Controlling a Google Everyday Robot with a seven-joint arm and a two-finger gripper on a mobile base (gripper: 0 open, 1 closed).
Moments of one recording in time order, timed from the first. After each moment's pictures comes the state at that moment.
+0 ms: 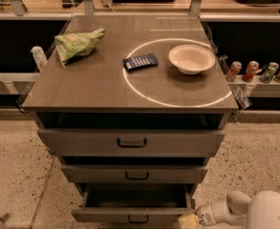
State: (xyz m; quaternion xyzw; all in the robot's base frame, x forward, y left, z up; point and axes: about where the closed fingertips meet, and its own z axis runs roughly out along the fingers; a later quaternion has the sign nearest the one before) arm 0.404 -0.204 0.200 -0.22 0.83 0.50 0.12
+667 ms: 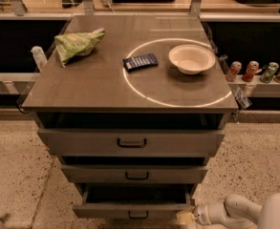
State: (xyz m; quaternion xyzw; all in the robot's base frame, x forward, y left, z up) arm 0.423 -0.202 0.192 -0.21 0.86 0.43 0.17
